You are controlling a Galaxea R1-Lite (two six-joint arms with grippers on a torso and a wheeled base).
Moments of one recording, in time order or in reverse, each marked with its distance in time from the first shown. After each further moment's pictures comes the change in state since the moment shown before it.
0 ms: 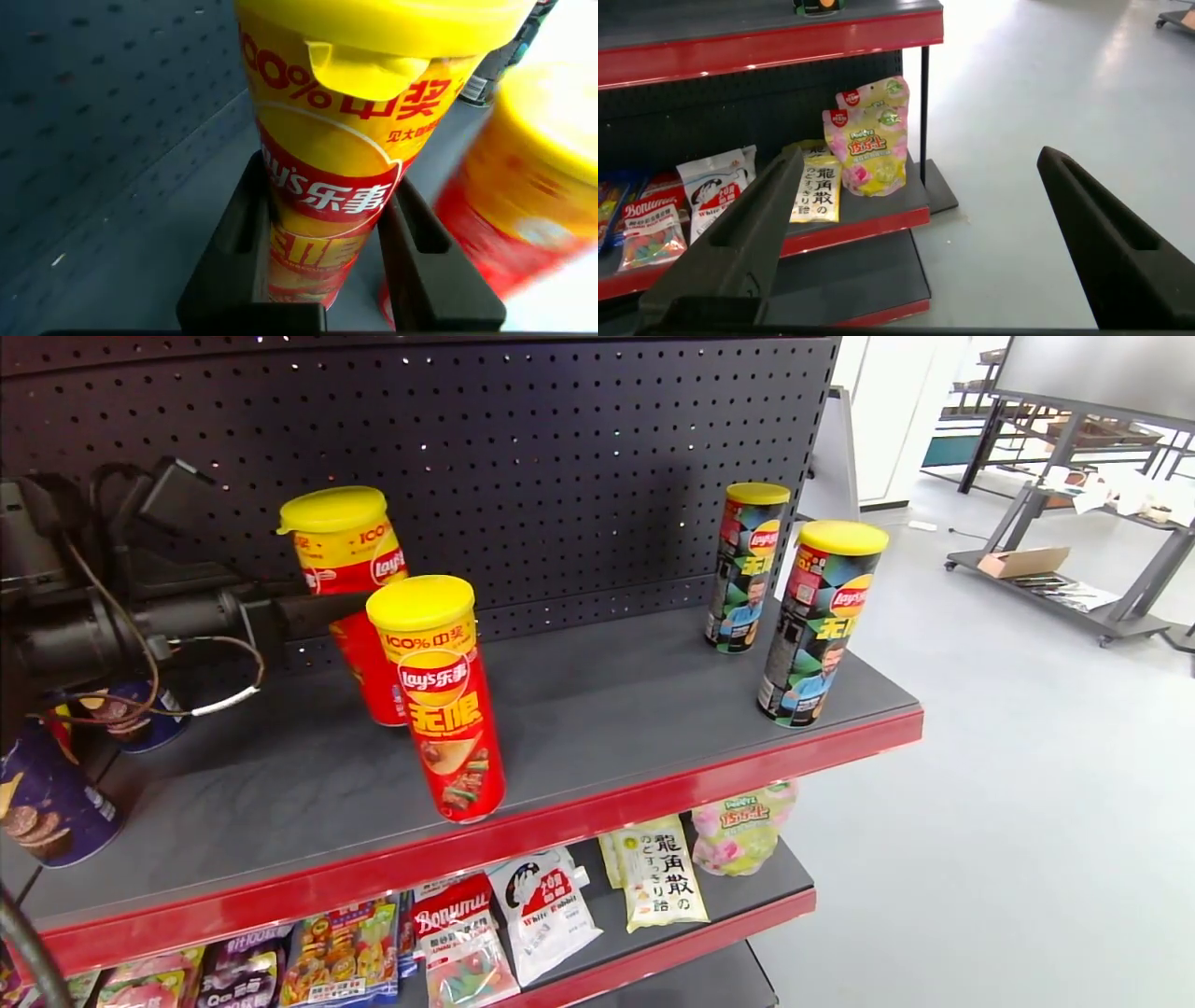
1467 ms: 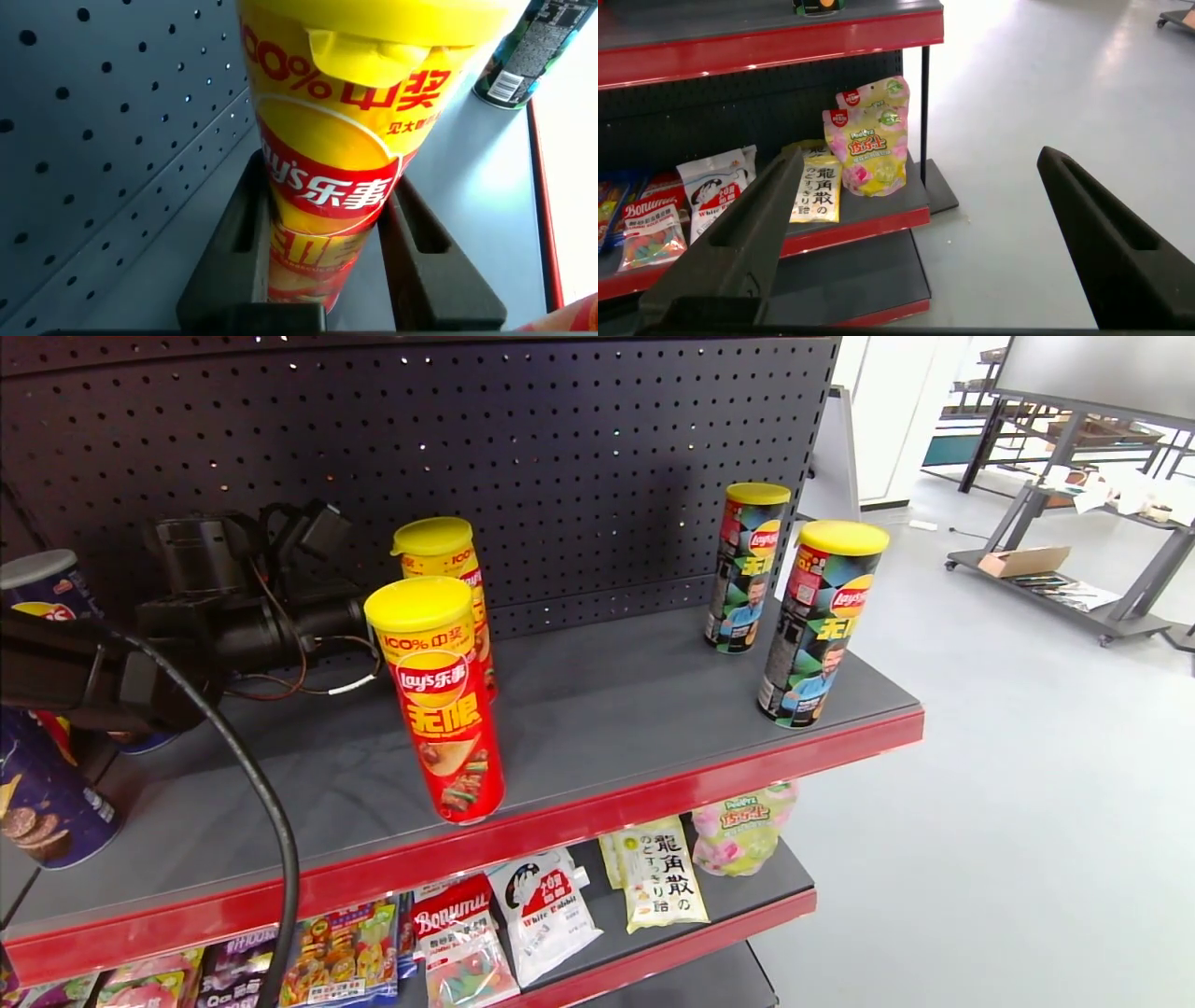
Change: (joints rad) left arm -0.090 0.321 -0.204 -0.097 -0.003 0.000; right arm 0.001 0.000 0.000 0.000 0.000 0.000
